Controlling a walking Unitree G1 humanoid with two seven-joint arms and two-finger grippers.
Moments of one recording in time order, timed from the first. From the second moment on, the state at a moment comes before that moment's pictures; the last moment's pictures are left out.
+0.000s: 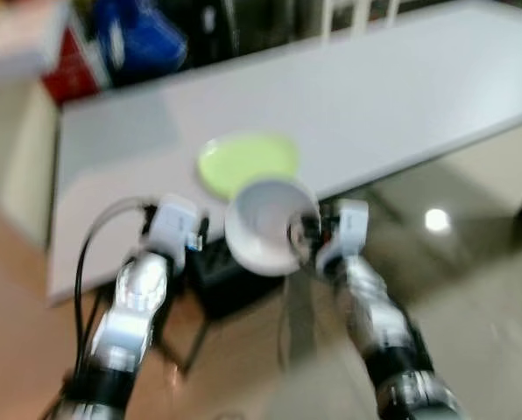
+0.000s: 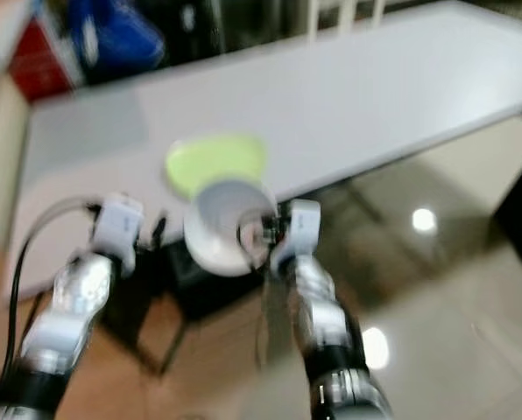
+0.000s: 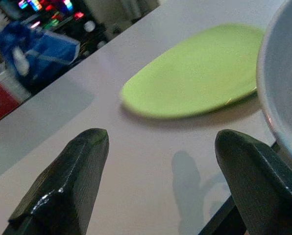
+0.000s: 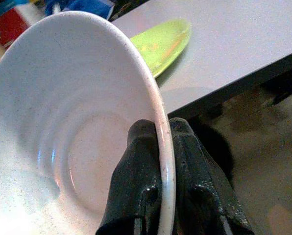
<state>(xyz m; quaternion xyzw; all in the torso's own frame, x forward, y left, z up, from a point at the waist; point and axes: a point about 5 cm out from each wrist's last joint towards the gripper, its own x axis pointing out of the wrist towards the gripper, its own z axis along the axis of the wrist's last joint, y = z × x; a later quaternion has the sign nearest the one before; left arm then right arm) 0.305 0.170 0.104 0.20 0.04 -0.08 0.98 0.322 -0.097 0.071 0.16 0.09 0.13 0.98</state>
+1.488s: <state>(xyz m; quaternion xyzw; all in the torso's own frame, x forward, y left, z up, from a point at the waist) 0.307 0.164 0.109 0.16 0.01 -0.07 0.98 0.311 -0.092 0.140 0.06 -0.02 0.35 0.94</state>
